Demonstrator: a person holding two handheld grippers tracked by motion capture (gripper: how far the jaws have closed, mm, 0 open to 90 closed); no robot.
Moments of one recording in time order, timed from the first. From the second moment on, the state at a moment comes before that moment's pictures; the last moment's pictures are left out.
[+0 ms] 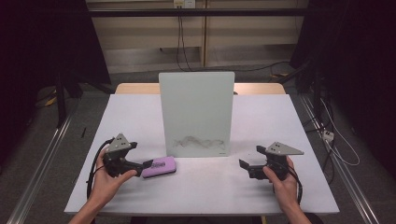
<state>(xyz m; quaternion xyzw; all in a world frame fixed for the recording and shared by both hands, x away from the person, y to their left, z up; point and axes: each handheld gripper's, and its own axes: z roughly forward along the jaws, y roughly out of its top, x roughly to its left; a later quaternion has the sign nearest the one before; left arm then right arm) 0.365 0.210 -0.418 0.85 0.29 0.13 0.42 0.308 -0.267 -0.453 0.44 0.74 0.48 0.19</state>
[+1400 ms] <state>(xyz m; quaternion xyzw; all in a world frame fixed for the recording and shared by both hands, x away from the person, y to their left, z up) 0.391 0.155 -0.431 0.95 0.13 0.01 0.27 0.310 -0.264 -0.455 0.43 0.74 0.47 0.18</state>
